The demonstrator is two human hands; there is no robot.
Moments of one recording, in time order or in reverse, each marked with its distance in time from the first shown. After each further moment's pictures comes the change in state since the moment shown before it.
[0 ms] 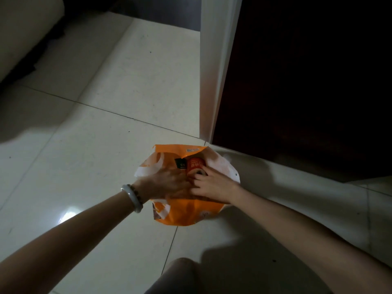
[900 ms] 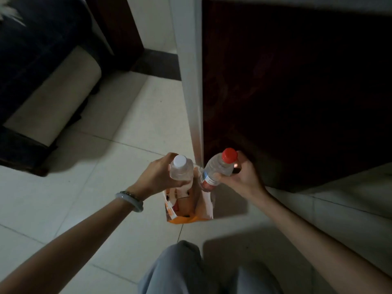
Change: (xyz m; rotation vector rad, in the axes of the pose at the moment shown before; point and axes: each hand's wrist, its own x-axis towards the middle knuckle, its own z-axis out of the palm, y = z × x) left_hand -0.121 -0.005 -0.265 -0.878 0.524 -0.646; right_hand -0.138 -0.042 -0.322 1.165 0.756 0.937
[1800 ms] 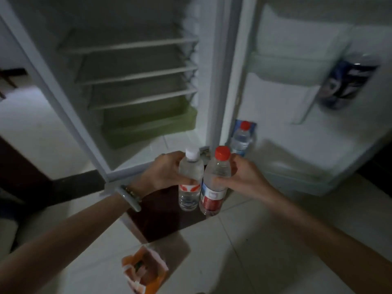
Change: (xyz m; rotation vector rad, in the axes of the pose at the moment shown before) left_hand -0.048 0.516 -0.333 -0.118 -0.333 0.660; right_hand -0.317 -0.463 -0.318 -0.136 0.559 0.121
